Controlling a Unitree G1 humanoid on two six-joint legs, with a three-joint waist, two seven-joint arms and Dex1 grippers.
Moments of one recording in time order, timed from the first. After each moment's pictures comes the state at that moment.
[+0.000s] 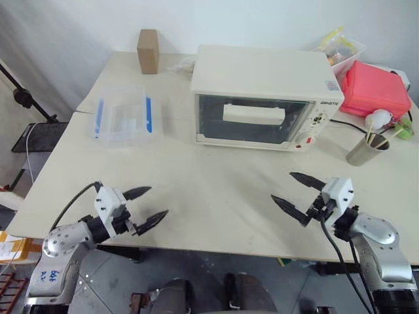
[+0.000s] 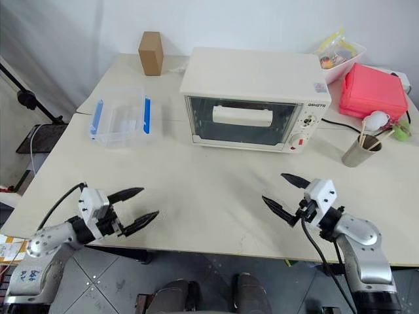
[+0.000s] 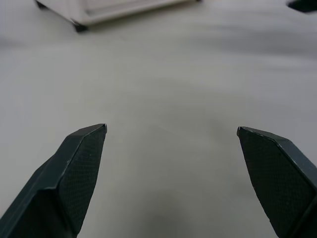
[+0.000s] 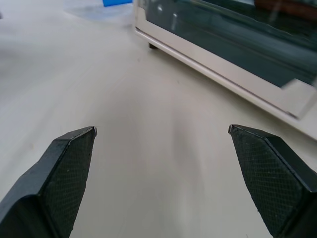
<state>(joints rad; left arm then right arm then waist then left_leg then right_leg) 0.06 0.56 0.21 -0.22 -0.43 0.14 -0.83 -0.05 -0.57 -0.16 -0.09 0.43 -0.01 0.89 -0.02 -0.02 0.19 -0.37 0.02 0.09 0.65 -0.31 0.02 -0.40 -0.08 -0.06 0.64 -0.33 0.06</state>
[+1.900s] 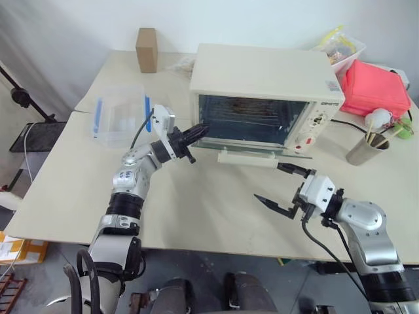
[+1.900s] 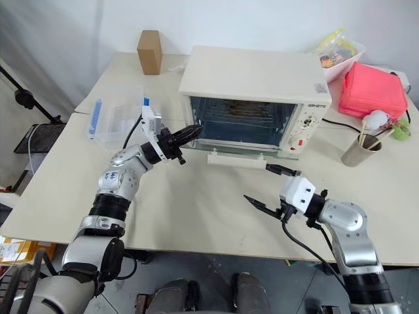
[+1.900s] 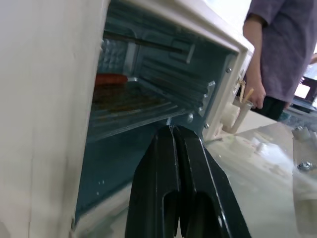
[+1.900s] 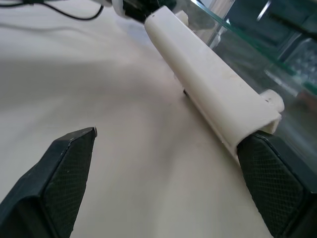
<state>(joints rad) -0.82 0.25 0.07 0.58 -0.43 0.16 -0.90 -0.11 -0.59 -0.07 -0.10 0.24 -0.24 0.94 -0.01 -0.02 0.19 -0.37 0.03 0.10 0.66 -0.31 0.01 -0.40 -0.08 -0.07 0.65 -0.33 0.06</state>
